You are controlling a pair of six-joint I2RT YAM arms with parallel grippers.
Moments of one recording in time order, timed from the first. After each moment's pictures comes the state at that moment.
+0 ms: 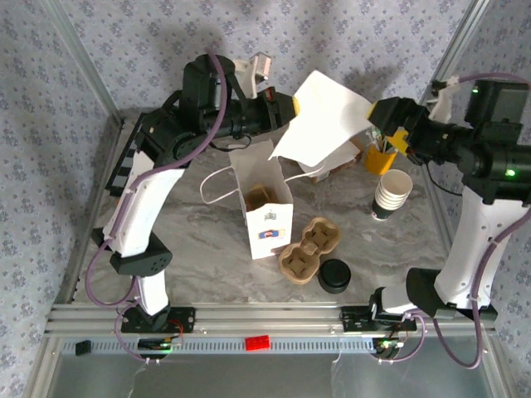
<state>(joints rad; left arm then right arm) -0.83 1.83 2.66 -1.08 0.23 -0.82 -0.05 1.43 2.39 -1.54 -0.69 0.54</state>
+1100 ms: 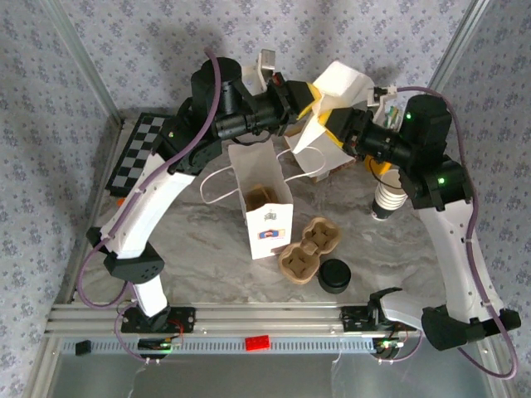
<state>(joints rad) -0.89 1.77 2.42 -0.68 0.26 -1.26 0.26 1.17 1.63 -0.60 -0.67 0.98</state>
